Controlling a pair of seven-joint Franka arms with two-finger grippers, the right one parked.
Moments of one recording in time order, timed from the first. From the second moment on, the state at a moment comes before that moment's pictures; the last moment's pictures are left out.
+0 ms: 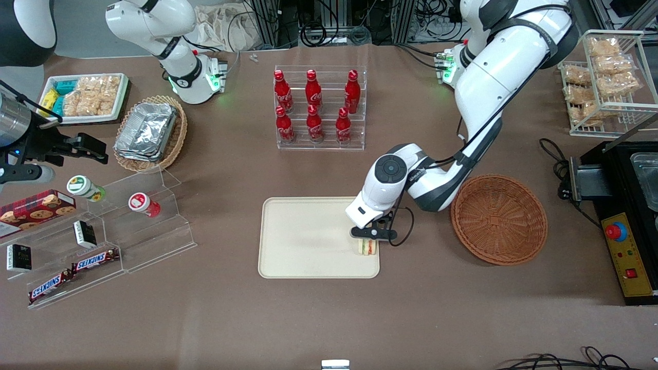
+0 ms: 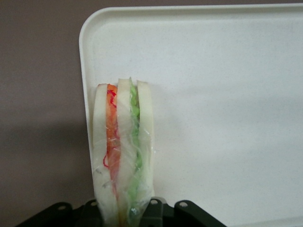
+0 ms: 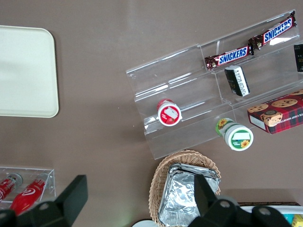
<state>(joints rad) -0.15 0.79 -0.55 -1.63 0.53 2.44 -0.85</state>
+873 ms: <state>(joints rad) -0.13 0.74 -0.55 -1.56 0.54 2.38 -0.94</state>
